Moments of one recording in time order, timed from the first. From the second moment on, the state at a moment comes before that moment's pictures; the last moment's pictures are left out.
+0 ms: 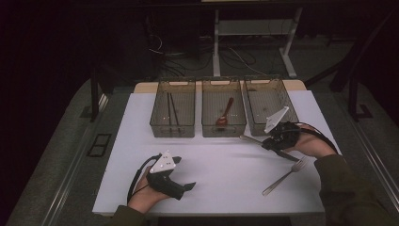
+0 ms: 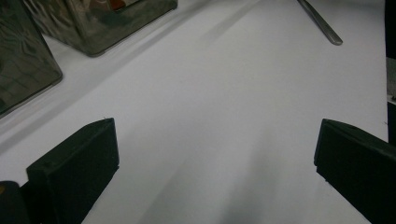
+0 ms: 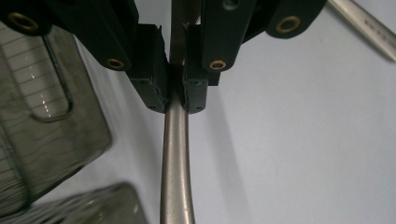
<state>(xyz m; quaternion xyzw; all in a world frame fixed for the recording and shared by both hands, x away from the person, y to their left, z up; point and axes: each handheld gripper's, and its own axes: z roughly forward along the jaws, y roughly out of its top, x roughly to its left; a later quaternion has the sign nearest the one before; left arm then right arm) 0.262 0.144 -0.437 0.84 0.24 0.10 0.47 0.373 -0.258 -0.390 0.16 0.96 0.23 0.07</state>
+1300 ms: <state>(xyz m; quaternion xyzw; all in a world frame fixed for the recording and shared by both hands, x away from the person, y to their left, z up) 0.266 0.150 -0.436 0.83 0.25 0.09 0.49 0.427 -0.317 -0.290 0.41 0.75 0.46 0.24</state>
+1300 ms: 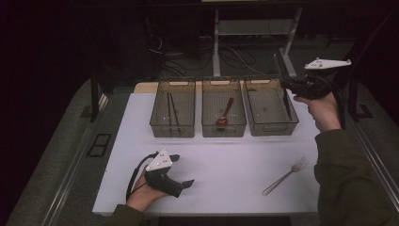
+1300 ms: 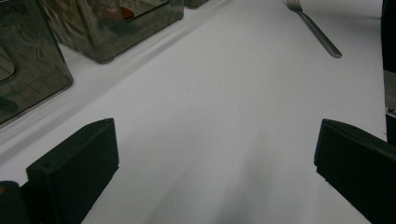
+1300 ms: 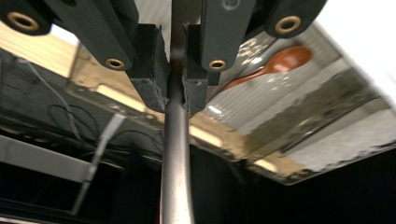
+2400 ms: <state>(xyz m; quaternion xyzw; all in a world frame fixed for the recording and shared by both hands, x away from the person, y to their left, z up) 0.265 0.149 -0.436 0.83 0.25 0.09 0.49 0.479 -0.306 -0.382 0.49 0.78 0.33 0.21</state>
